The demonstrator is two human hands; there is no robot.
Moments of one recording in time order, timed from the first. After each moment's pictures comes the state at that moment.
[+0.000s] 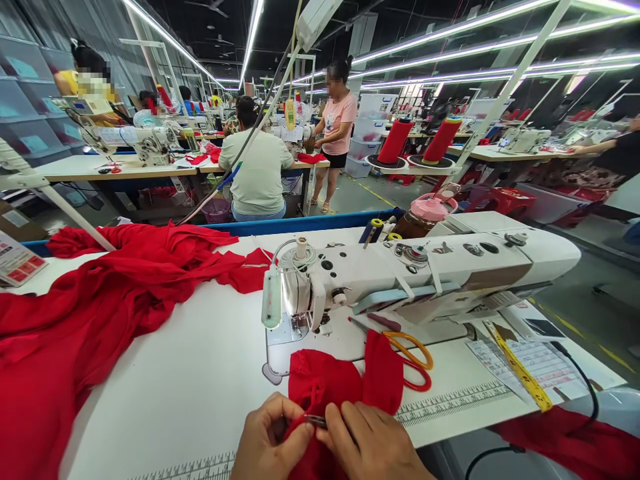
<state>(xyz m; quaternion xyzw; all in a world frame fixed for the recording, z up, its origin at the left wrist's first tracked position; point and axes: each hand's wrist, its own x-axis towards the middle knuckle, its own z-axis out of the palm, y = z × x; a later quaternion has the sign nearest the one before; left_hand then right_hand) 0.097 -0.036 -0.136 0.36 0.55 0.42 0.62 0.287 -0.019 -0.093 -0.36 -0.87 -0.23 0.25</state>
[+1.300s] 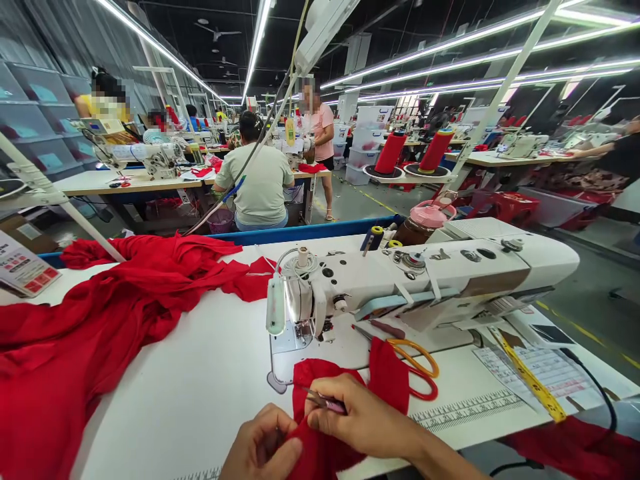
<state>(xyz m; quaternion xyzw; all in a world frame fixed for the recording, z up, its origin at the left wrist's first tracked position) 0.064 -0.033 -0.110 0.46 0.47 0.38 0.65 0.271 0.037 -0.055 -0.38 -0.74 0.54 0.14</state>
